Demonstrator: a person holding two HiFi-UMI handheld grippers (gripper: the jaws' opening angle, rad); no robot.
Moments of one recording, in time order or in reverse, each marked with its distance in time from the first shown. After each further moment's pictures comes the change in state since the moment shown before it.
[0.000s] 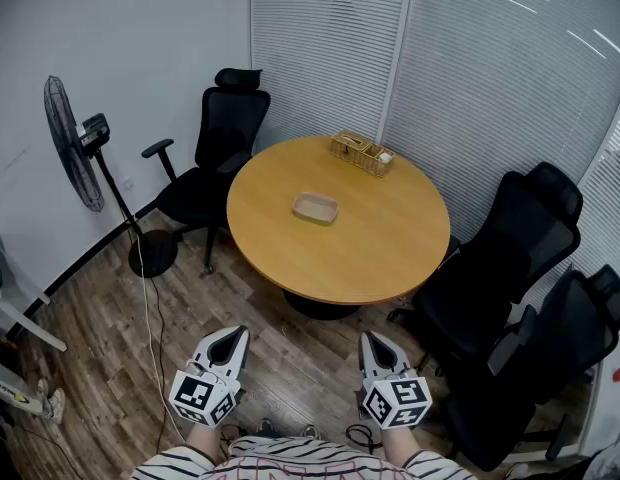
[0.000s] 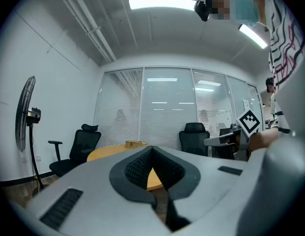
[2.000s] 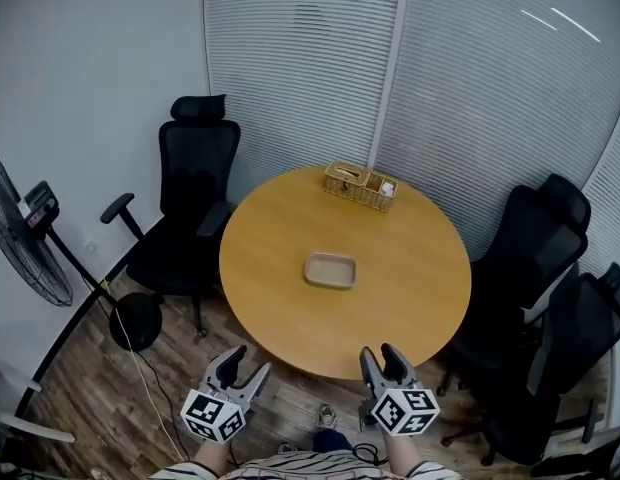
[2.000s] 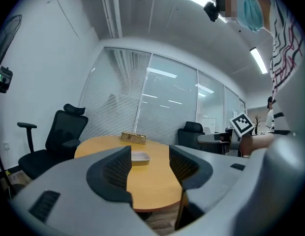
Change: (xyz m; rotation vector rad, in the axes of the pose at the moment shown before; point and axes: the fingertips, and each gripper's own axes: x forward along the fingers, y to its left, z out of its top) left arm 0.208 0.257 -0.041 -0.126 0.087 -0.273; right arm 0.290 -0.015 0.017 0.221 -0.059 -0.264
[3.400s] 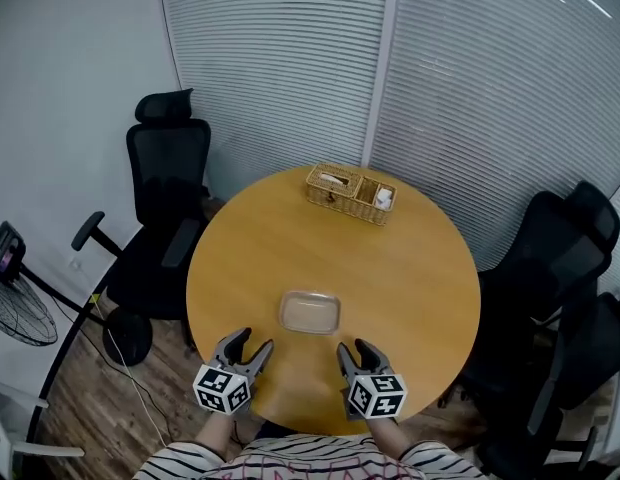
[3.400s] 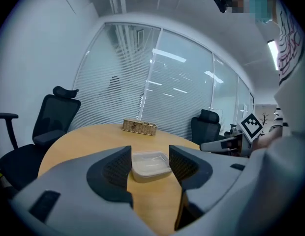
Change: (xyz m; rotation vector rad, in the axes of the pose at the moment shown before) left arm 0.277 0.102 -0.034 -0.039 0.150 0.011; right arm 0.229 -0.139 -0.013 -0.030 0.221 0.004
